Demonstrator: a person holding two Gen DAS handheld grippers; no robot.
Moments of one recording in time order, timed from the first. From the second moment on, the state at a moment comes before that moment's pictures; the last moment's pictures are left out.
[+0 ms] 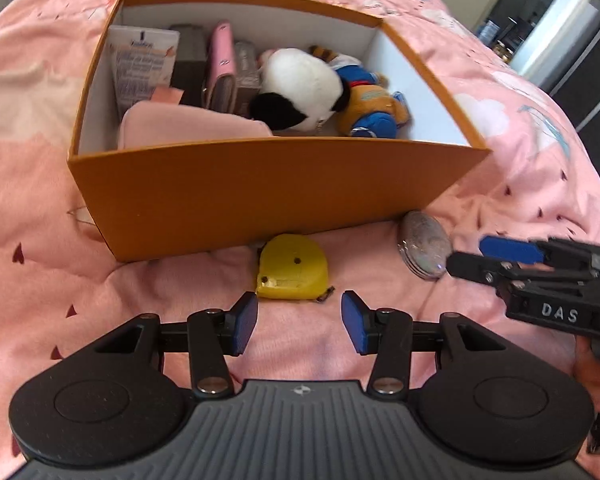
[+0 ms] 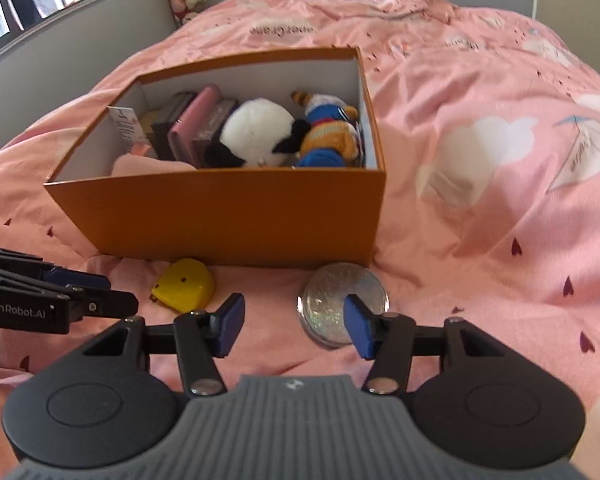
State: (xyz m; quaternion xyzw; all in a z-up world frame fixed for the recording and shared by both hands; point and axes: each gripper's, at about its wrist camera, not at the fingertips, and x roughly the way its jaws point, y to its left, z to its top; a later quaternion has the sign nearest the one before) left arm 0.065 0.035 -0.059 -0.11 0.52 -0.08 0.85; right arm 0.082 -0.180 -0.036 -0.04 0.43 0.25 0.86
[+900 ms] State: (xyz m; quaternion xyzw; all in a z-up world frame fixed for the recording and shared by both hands) left arm 0.105 0.051 -0.125 -0.24 0.52 -0.02 0.82; right arm 0.149 -0.215 -0.098 0.09 0.53 0.16 0.83
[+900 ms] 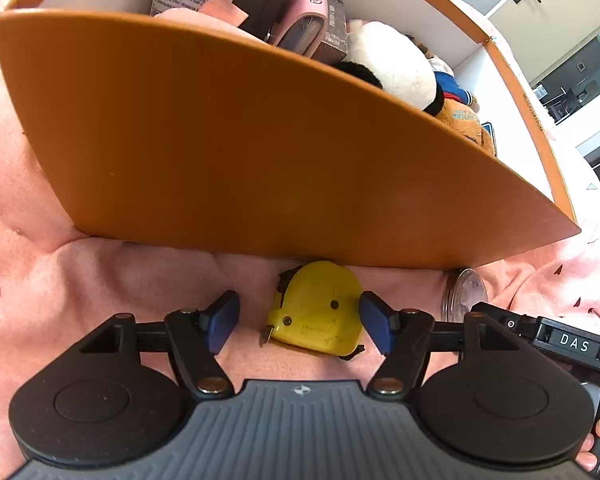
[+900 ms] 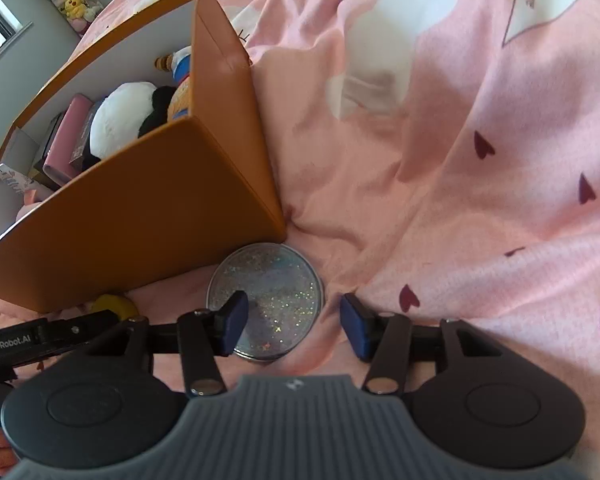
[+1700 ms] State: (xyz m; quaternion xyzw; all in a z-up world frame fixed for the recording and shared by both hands) left arm 0.100 0.043 -0.115 -0.23 0.50 -0.04 0.84; right arm 0.139 -0.230 -0.086 0.19 0.50 0.20 0.82
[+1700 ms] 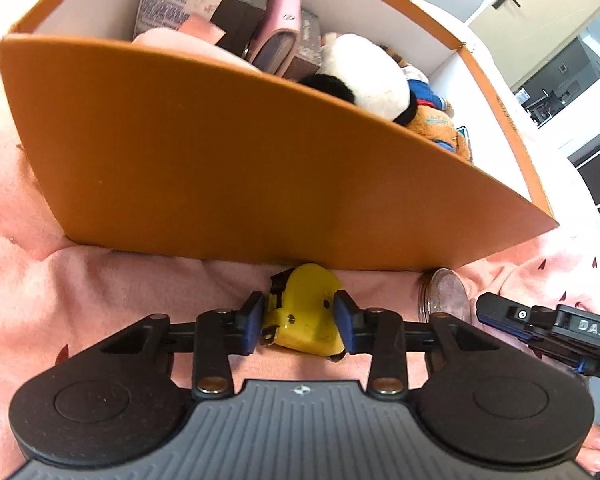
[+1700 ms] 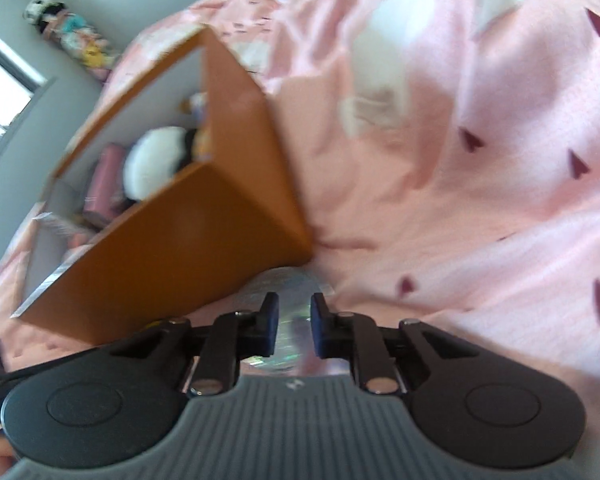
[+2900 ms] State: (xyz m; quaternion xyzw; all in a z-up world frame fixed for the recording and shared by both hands) left arm 0.085 0.000 -0.103 -0.10 0.48 -0.09 0.87; right arm 0.138 -0.211 -0.101 0.17 0.52 0.24 0.80
